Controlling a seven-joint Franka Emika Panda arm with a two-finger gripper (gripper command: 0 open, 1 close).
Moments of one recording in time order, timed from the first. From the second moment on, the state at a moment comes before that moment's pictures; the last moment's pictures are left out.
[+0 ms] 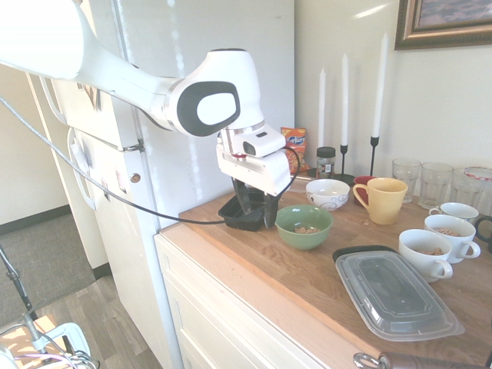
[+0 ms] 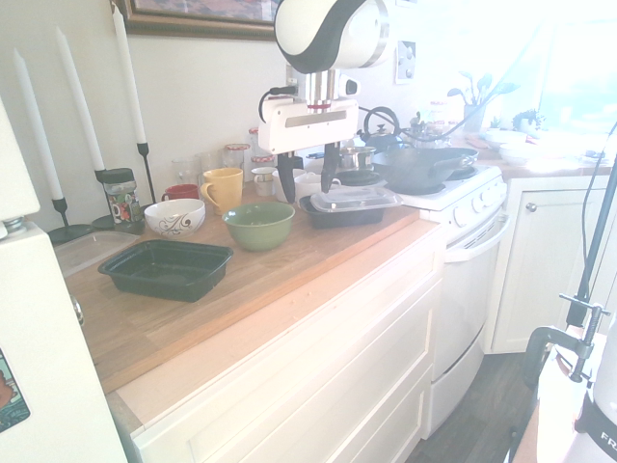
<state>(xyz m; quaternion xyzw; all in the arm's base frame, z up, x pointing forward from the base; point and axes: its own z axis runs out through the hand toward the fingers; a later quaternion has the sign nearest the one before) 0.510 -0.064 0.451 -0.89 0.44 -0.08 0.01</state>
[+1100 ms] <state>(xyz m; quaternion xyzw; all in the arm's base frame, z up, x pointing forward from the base) 0.710 -0.137 0.348 -0.89 0.46 -0.05 -0.01</state>
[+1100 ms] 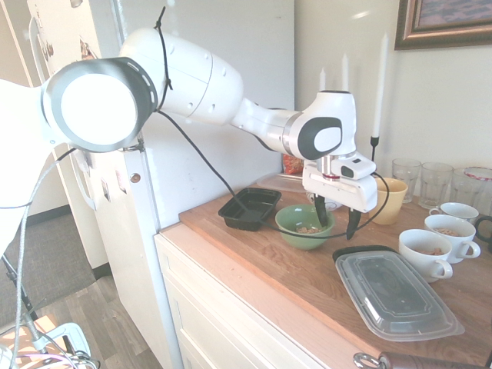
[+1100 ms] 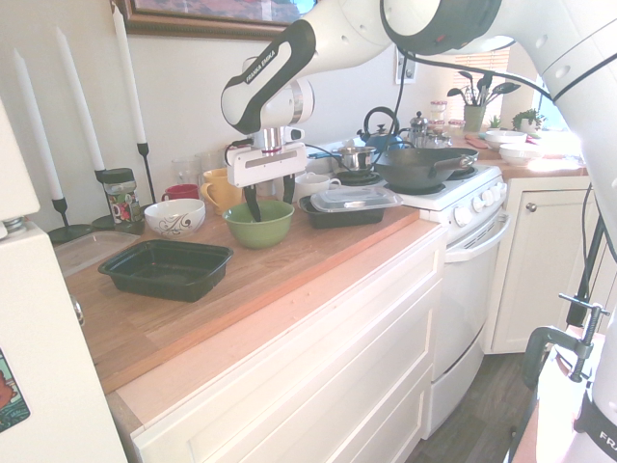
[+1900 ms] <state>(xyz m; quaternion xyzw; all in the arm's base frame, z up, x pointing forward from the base) 0.716 -0.144 0.341 -0.88 0.46 -0.05 -0.01</state>
